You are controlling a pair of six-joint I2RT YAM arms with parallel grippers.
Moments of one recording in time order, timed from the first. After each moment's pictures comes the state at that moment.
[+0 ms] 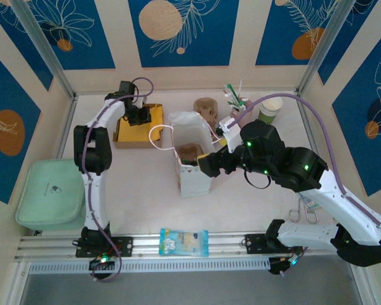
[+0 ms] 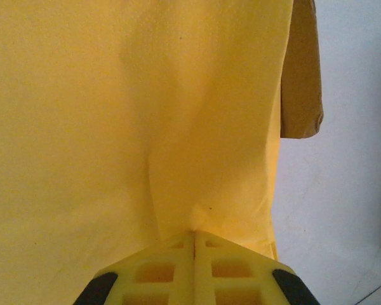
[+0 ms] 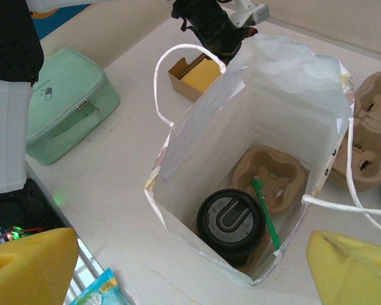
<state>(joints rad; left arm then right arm) -0.13 2.29 1.95 -0.81 0.38 -0.21 0.95 1.05 1.46 -0.97 0.06 0.24</state>
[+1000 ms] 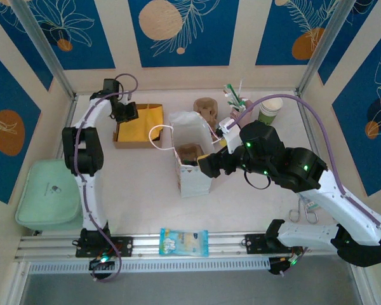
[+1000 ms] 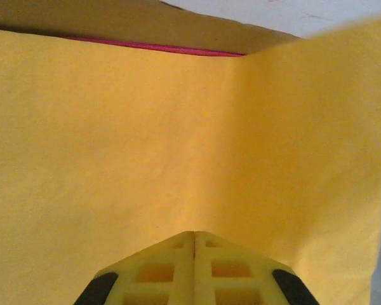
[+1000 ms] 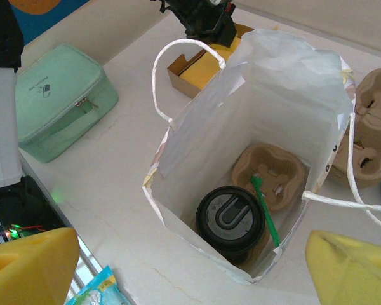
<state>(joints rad) -0.02 2.24 1.92 -0.78 0.37 -0.23 0.95 1.05 1.44 -0.97 0.06 0.24</state>
